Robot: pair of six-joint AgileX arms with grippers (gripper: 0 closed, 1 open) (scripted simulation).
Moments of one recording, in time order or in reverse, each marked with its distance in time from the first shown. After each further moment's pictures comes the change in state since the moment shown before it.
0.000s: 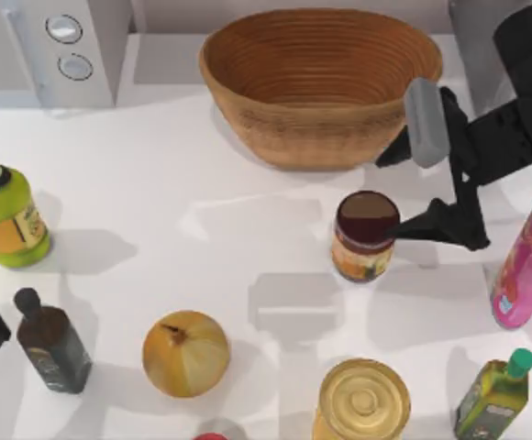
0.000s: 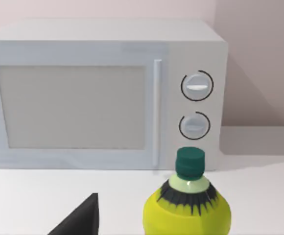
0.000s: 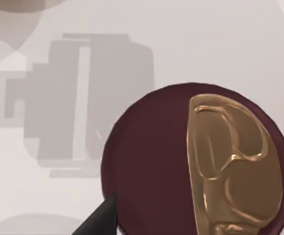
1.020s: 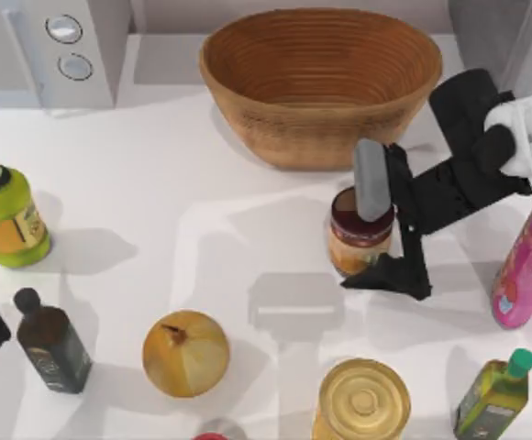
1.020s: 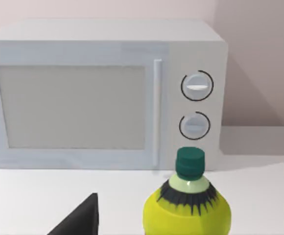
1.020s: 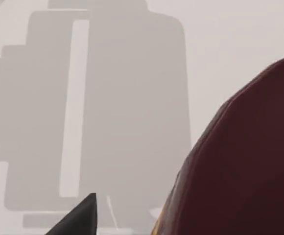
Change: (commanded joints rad) left arm 0.000 0.000 0.000 0.000 0.000 0.000; right arm 0.093 0.146 -0.069 0.264 0.031 0.117
